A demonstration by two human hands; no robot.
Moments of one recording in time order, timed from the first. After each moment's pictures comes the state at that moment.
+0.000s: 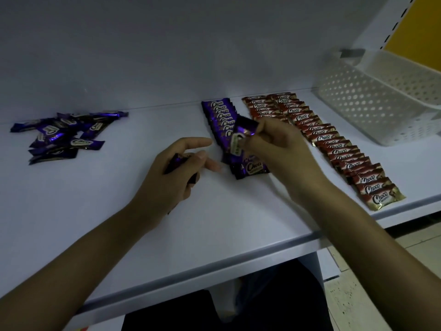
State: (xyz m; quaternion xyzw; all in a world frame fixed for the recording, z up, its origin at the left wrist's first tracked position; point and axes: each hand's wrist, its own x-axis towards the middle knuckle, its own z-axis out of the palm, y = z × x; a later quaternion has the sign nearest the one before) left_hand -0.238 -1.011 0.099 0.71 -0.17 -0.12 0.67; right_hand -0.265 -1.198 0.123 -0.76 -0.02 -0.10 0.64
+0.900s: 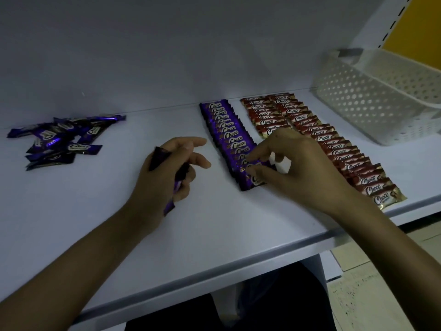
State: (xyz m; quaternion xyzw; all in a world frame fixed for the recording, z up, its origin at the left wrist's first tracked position) left_hand -0.231 -1.012 0.102 0.64 -0.11 -0.12 0.75; right_hand -0.279 -1.231 0.121 -0.93 -0.14 -0.18 0.29
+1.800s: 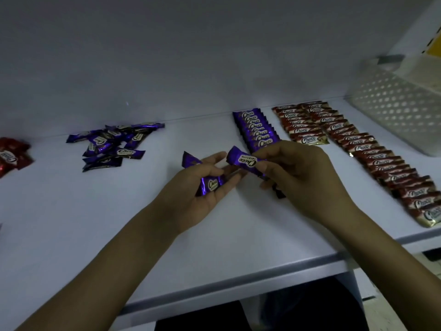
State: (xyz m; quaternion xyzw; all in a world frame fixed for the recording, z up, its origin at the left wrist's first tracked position) left_hand -0.229 -0.998 0.115 0.39 0.11 -0.30 0.87; right_hand -0.273 -1.171 0.122 -0.84 -0.07 -0.12 0.52
